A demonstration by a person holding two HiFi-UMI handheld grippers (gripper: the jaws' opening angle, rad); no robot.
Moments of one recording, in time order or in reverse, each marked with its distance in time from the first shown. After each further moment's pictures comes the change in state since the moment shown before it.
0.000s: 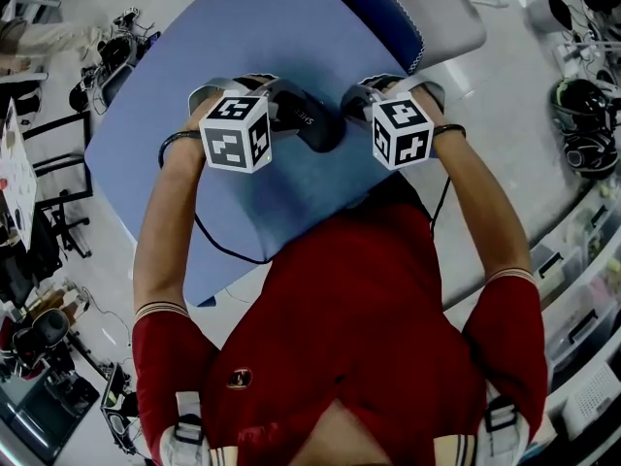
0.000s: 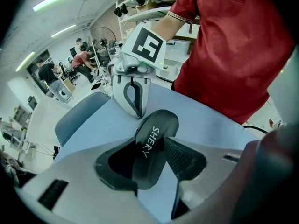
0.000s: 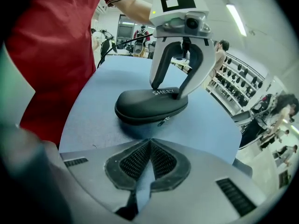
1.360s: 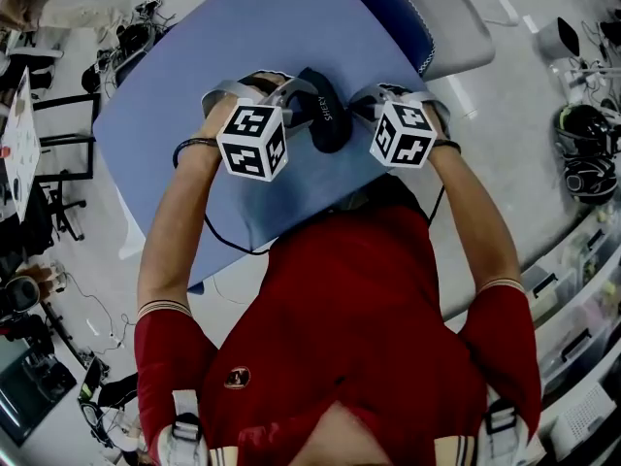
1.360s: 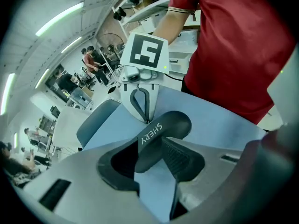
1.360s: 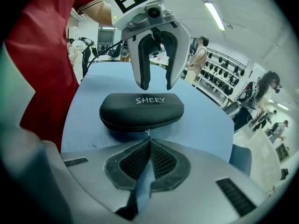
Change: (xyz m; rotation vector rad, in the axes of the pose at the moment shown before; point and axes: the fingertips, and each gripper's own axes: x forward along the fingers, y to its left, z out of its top) left arm -0.016 -0.023 0.015 0.031 0.056 0.260; right arm -0.001 0.013 0.022 0.196 -0.020 -0.112
